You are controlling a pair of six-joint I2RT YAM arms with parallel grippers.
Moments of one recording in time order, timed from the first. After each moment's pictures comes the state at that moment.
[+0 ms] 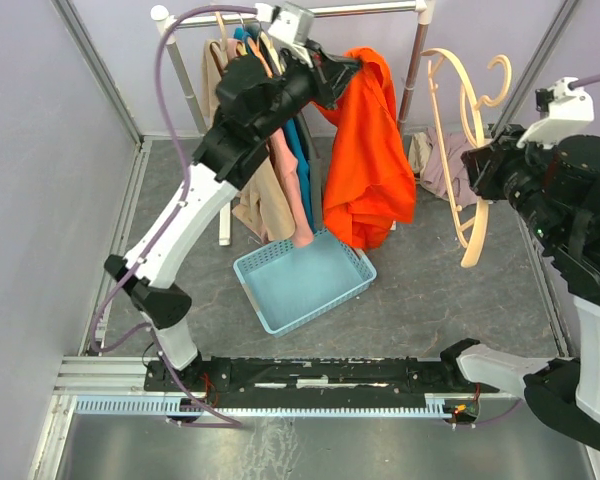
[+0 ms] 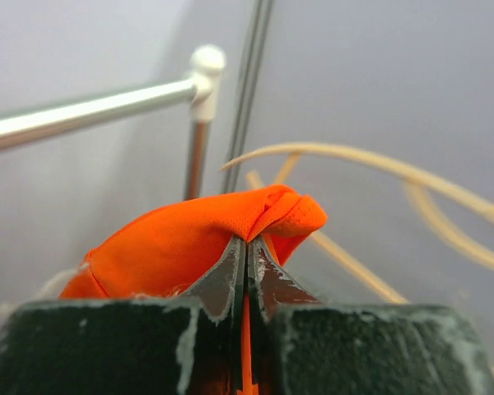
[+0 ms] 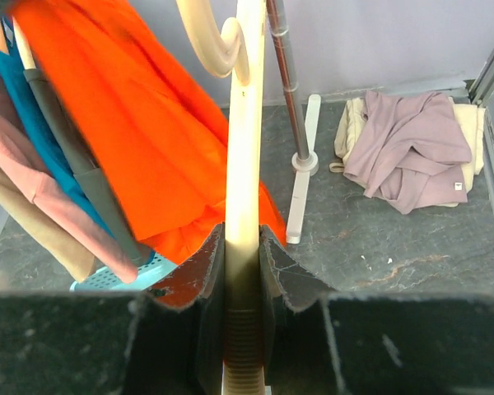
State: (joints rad) left arm -0.70 1.80 2.18 -0.14 0.15 -0.22; right arm 0.46 1.12 2.04 -1.11 0.31 0.28
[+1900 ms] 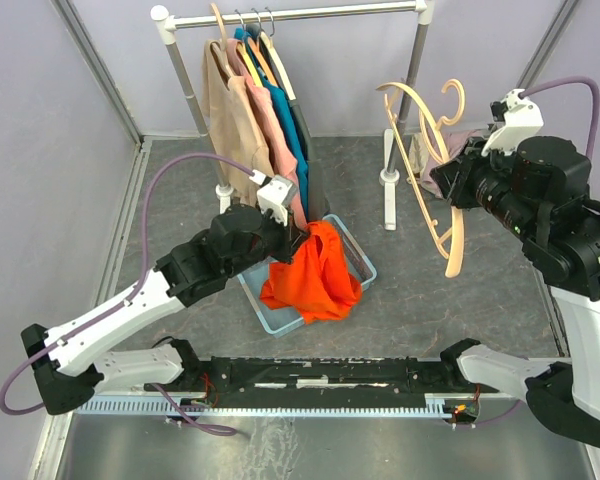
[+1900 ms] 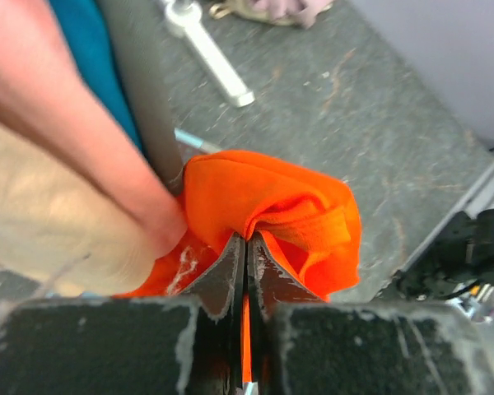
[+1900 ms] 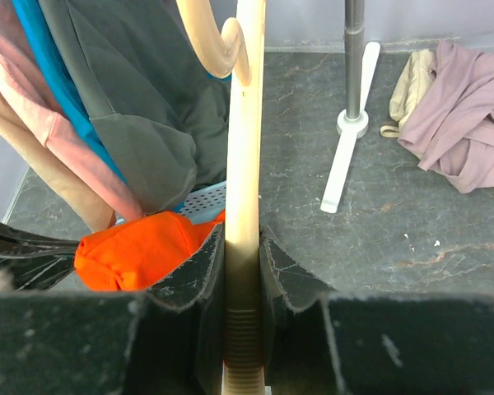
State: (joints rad) left arm -0.95 1.06 1.12 -0.37 -0.13 -0.31; right arm 0.46 1.10 1.87 -1.06 0.15 0.31
